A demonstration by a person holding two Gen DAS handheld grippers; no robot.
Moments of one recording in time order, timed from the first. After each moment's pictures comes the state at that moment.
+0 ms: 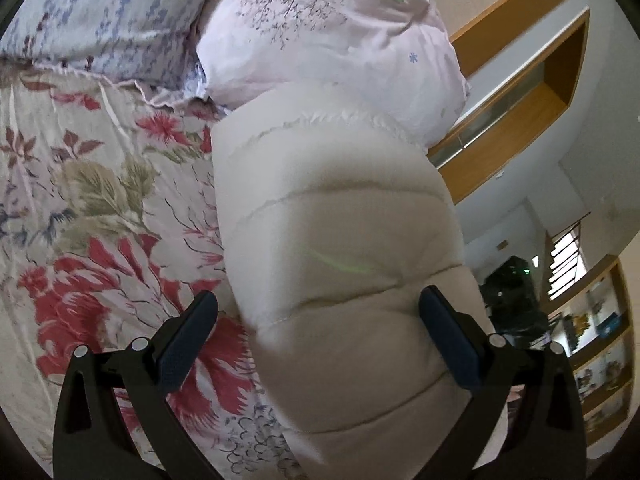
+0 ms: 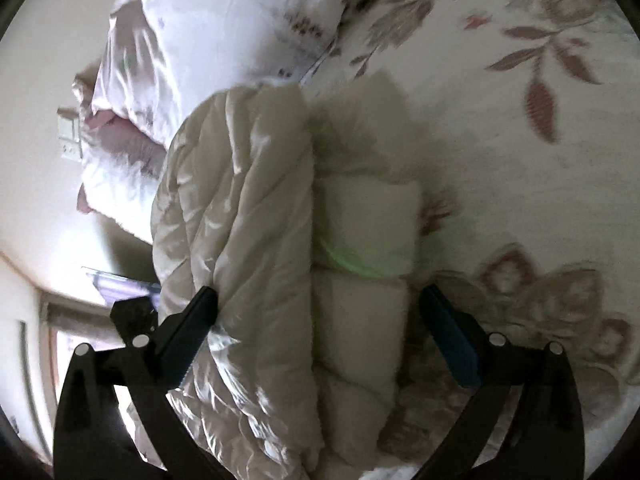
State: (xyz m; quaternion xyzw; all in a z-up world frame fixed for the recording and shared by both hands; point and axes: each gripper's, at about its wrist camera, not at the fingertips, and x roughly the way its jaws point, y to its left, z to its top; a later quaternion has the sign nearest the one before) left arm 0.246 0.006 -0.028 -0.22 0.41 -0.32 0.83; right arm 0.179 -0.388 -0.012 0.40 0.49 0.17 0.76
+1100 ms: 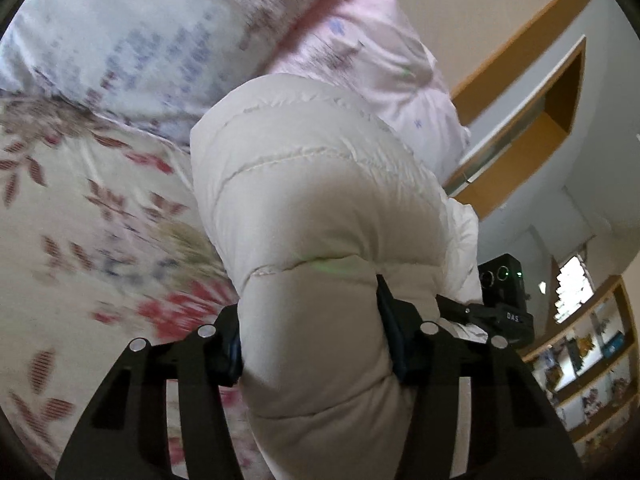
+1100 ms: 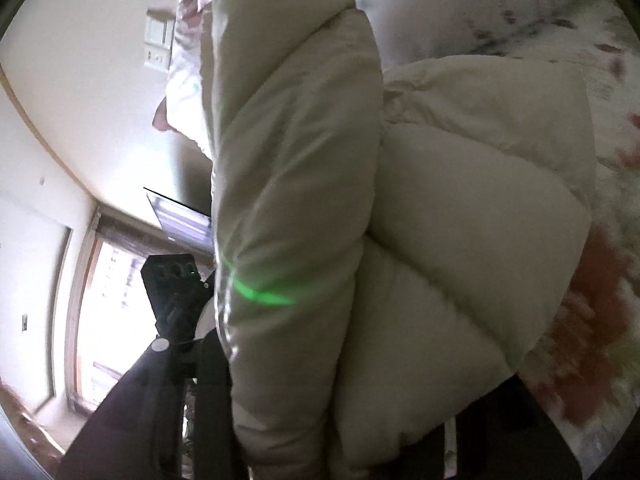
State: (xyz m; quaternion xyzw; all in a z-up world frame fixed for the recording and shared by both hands) left arm 0.231 0.084 0.028 -0.23 0.37 -0.27 0.86; right arm 0.235 -0.224 0.030 0.34 0.45 0.36 0.75
